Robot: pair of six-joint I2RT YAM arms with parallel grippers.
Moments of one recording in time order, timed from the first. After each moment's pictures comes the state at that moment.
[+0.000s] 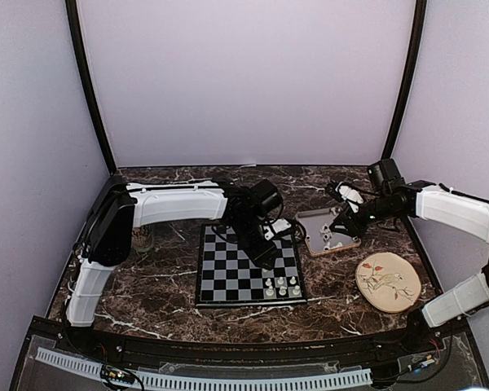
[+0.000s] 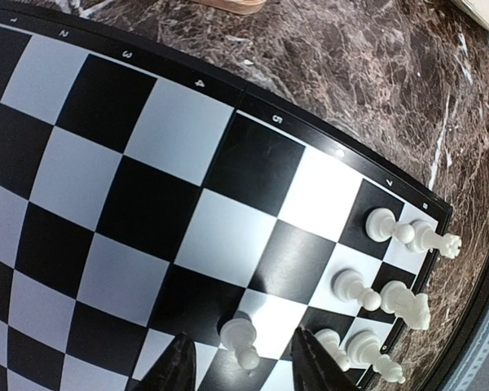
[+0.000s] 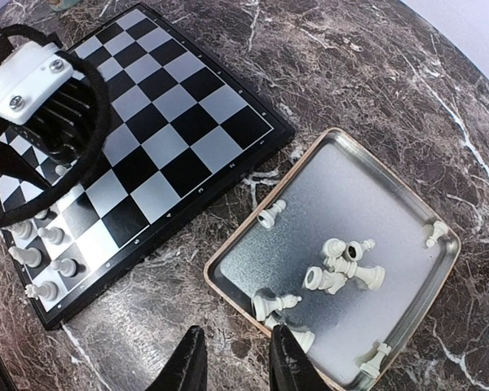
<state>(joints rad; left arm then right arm) -0.96 2.26 1.90 -0.89 0.24 0.06 0.33 1.34 0.90 -0.50 -0.42 -0.47</state>
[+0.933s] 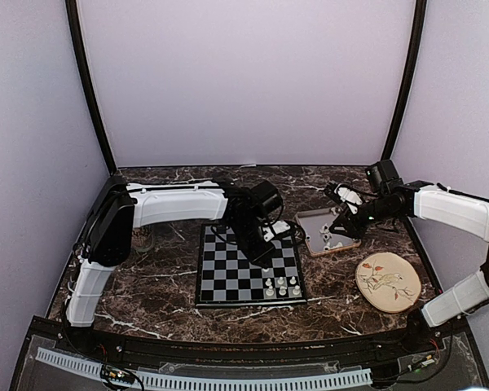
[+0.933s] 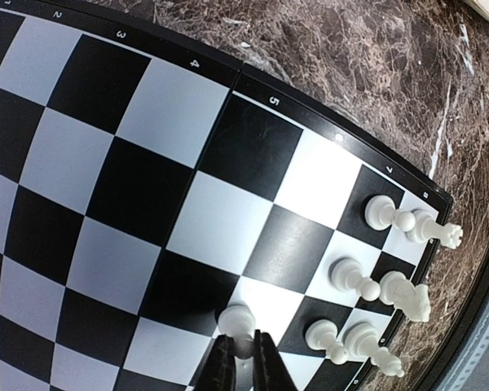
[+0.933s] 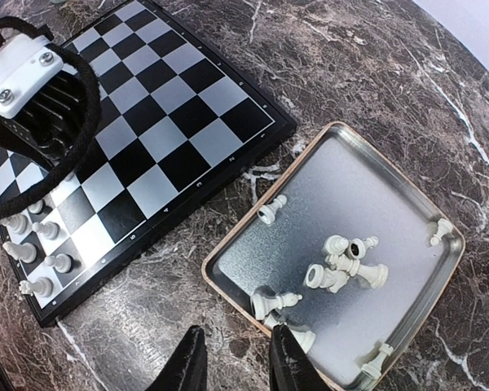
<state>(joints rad) -0.97 2.26 1.90 -0.92 0.24 0.05 0.33 1.37 0.90 -0.50 -0.42 -0.48</state>
